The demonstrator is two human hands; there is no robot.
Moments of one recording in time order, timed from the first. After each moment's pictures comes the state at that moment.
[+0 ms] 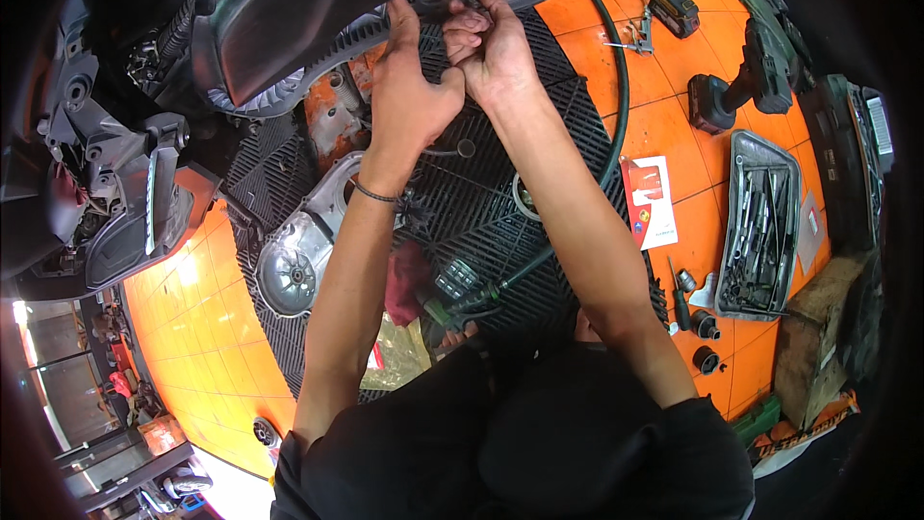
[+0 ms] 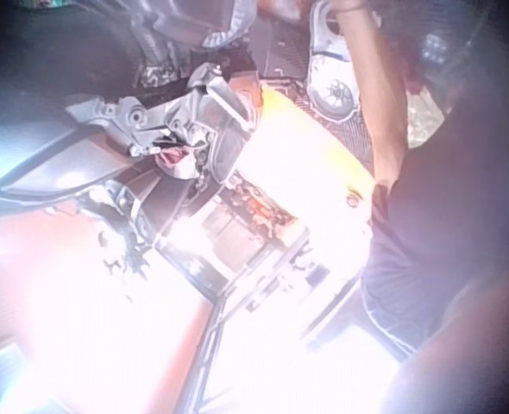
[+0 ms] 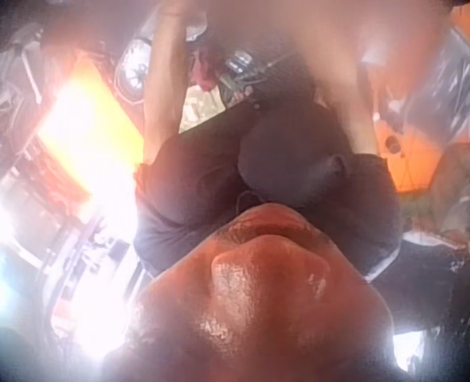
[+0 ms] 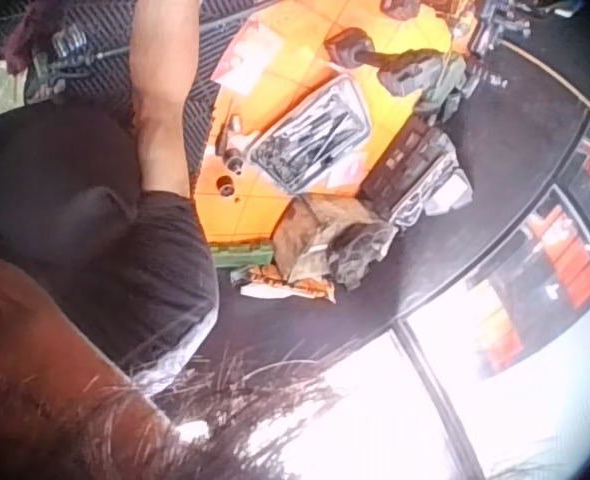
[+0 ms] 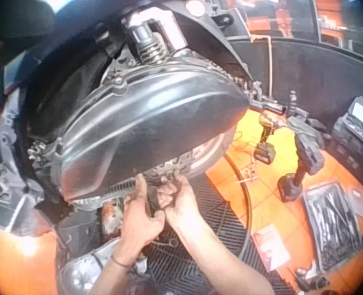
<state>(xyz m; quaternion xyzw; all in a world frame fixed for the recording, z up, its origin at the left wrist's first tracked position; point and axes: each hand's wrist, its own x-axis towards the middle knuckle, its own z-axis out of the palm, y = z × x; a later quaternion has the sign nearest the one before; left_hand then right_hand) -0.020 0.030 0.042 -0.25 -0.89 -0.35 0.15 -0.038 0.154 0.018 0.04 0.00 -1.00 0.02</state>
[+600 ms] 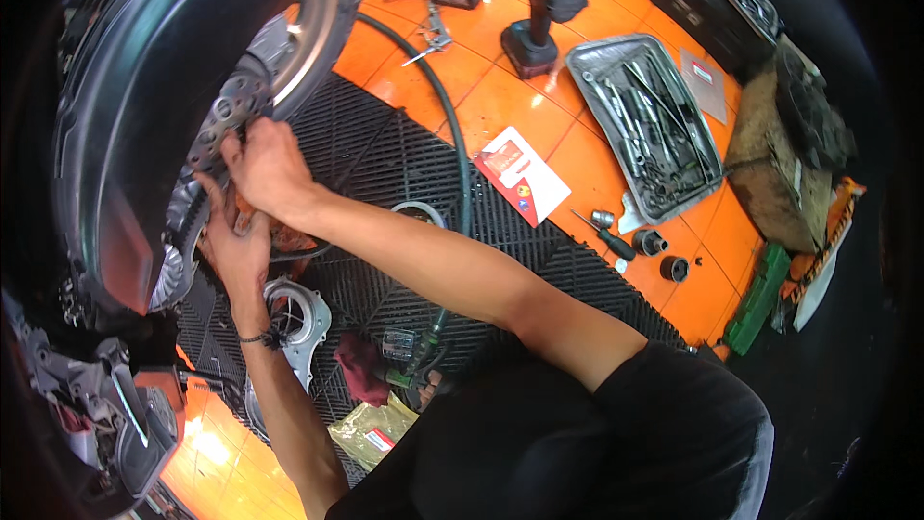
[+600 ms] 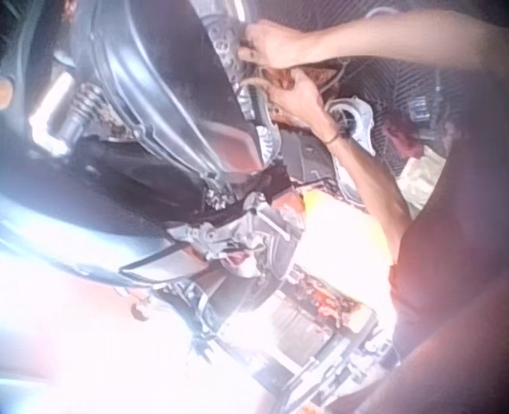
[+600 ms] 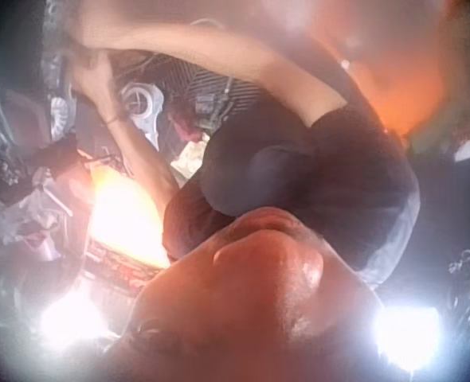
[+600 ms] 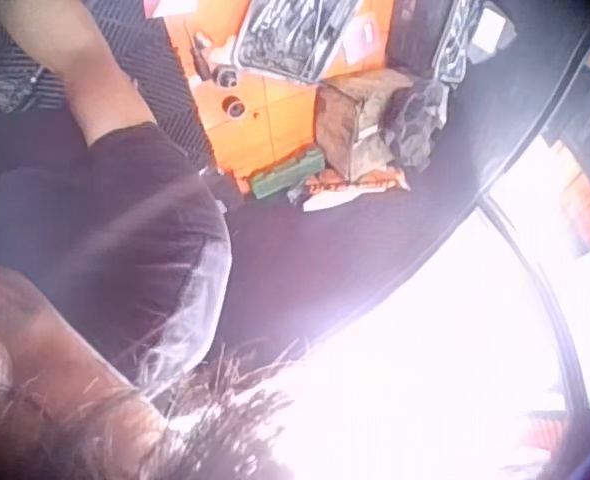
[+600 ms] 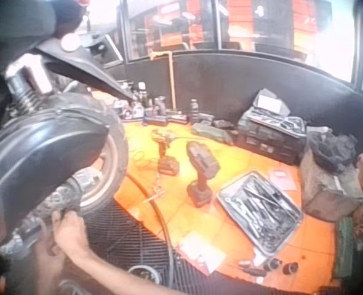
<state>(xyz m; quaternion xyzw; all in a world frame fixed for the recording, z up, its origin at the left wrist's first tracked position) -0.020 0.019 0.039 -0.24 -0.87 -0.43 -0.01 -0.016 0.149 0.044 0.18 0.67 -0.66 -0.30</state>
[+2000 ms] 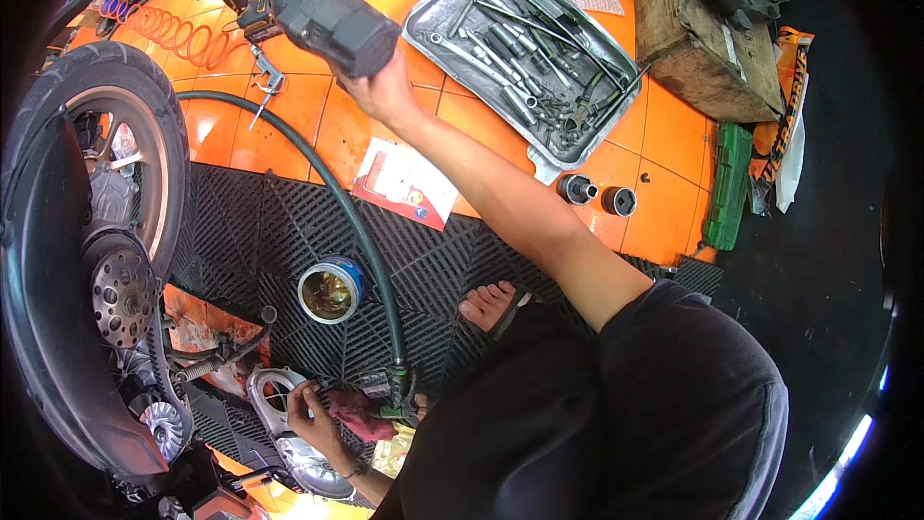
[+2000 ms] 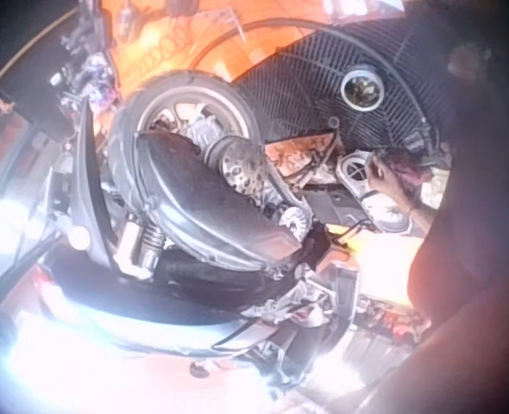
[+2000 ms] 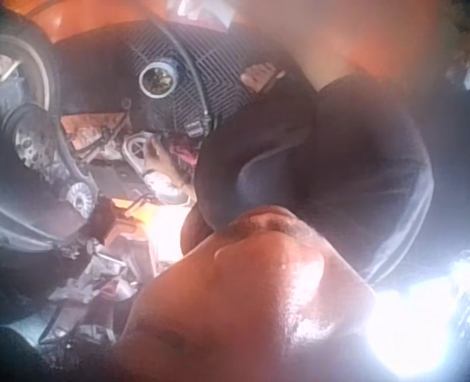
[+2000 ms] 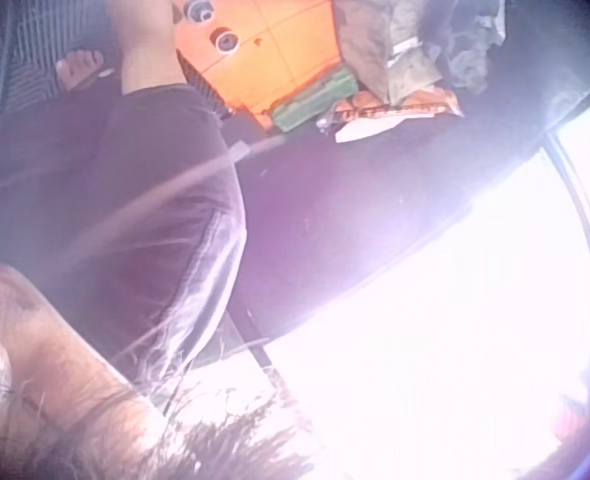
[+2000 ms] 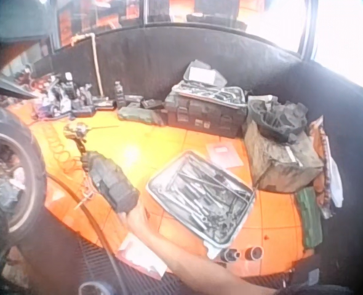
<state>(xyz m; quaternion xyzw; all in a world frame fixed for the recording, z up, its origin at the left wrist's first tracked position) 0.121 -0.066 -0.061 -0.16 -0.90 -0.39 -0.14 0.122 0.448 -0.127 0.22 0.69 -0.41 -0.55</state>
